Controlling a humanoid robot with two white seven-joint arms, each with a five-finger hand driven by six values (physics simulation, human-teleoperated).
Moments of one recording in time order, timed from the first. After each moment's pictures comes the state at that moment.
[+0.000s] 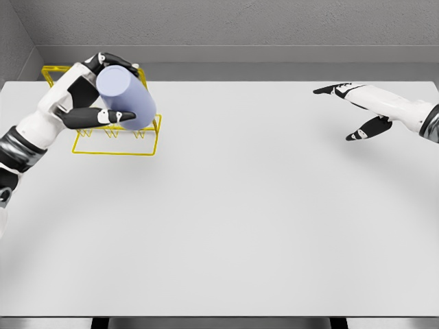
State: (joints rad) left arm -0.37 0.59 -0.30 -1.50 0.66 -0.31 -0.50; right arm -0.80 -0.80 0.83 -1.05 0.07 -0.61 0.30
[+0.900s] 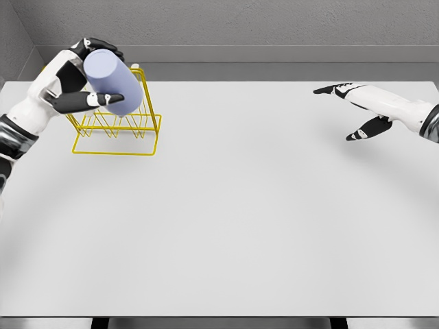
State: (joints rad) left arm -0.44 0.57 -0.27 -1.39 0.64 -0.29 -0.50; right arm -0.80 -0.80 0.83 -1.05 0.07 -0.61 0.30
